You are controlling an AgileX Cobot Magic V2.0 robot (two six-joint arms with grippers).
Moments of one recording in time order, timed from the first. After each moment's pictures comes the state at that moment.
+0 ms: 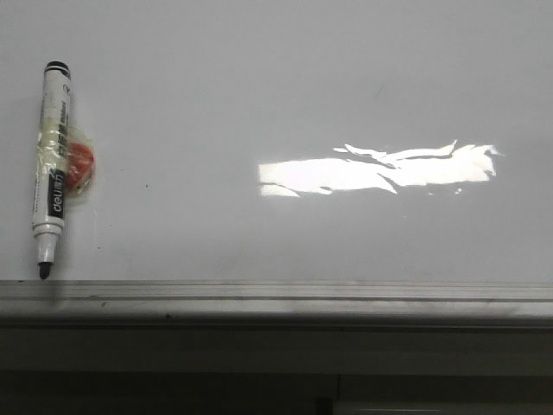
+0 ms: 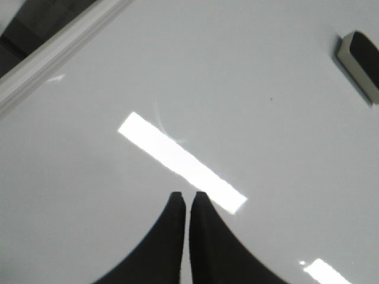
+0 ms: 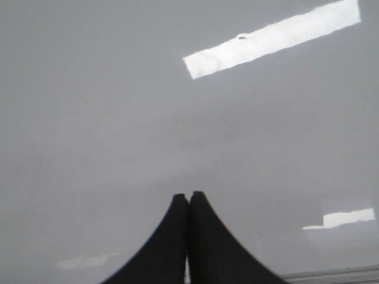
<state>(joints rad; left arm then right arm) 0.03 0.19 -0.25 -0.64 0.20 -0.20 -0.03 0.10 -0.47 0.16 0.68 0.15</state>
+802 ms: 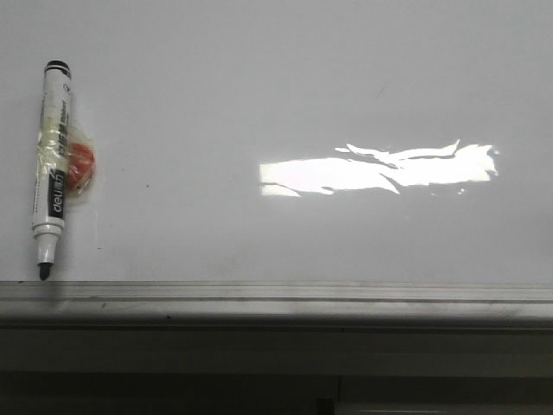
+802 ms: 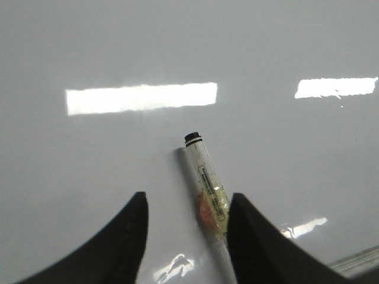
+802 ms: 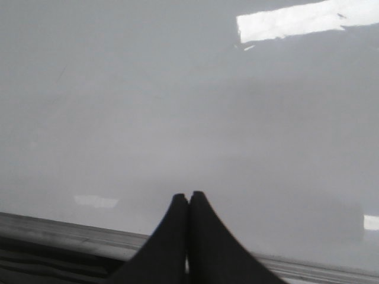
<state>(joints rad) 0.02 0.19 -0.25 -1.19 0.56 1.00 0.25 0.11 -0.28 0.04 0.54 0.16</state>
